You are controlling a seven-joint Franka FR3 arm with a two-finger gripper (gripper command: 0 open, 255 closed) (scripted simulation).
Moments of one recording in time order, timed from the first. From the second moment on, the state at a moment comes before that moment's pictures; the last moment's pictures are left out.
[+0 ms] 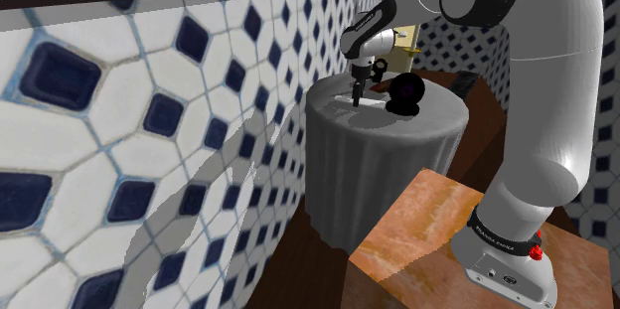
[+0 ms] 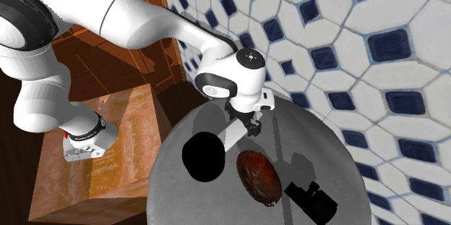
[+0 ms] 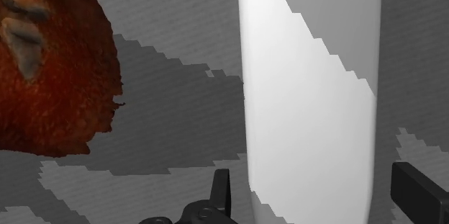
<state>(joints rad) -0.06 0.37 -0.38 -1.88 0.16 2.22 -0.90</state>
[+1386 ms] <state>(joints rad) -0.05 0.32 -0.39 -1.85 0.13 2.14 -0.89</state>
